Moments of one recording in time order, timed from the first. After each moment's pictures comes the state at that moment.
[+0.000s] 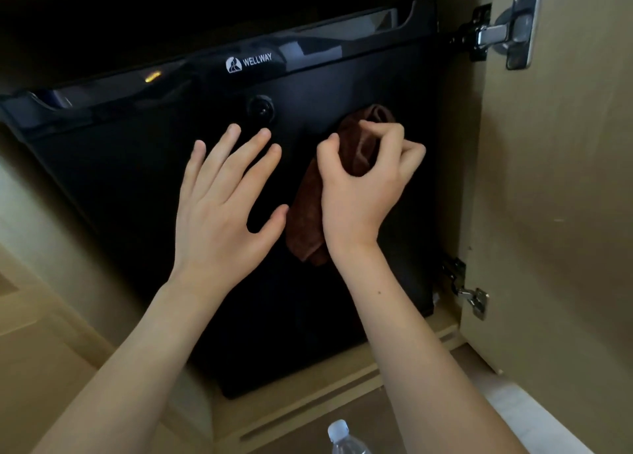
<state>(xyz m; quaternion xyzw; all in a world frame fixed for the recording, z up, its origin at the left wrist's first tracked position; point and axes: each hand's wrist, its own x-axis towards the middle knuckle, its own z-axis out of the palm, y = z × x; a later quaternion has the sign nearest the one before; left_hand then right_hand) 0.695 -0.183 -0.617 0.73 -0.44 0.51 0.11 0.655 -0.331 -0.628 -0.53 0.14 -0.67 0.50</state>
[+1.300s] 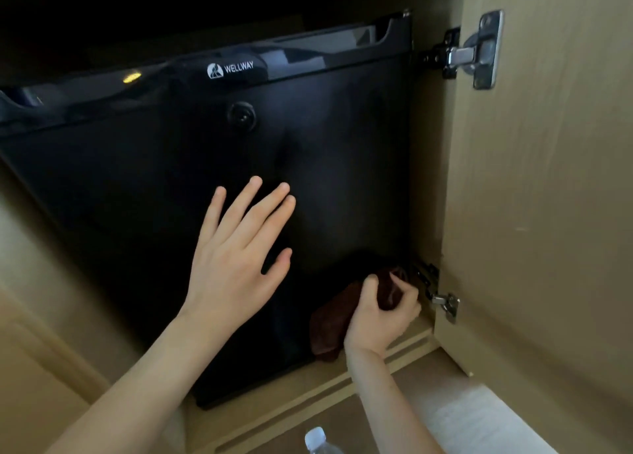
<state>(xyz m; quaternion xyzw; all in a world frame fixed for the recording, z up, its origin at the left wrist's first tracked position) 0.683 -0.196 -0.660 0.75 -0.46 0.48 0.07 0.632 -0.338 -0.797 -0.40 0.36 -0.55 0.64</state>
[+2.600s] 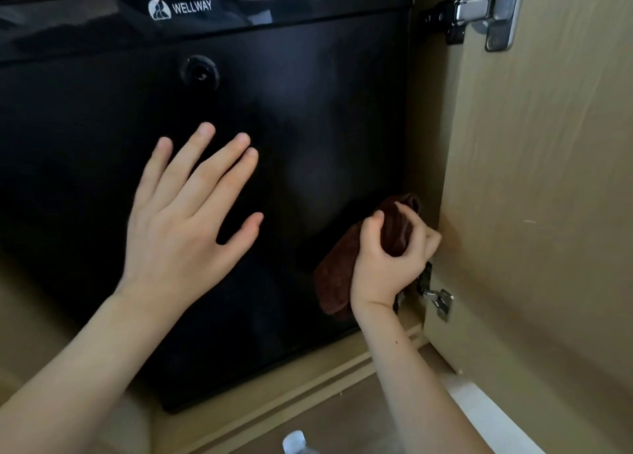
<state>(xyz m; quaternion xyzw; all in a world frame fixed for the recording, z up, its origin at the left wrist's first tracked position) 0.708 -0.198 -0.649 0.70 -0.44 0.56 0.06 0.646 -0.384 -0.746 -0.44 0.22 -0.68 0.55</state>
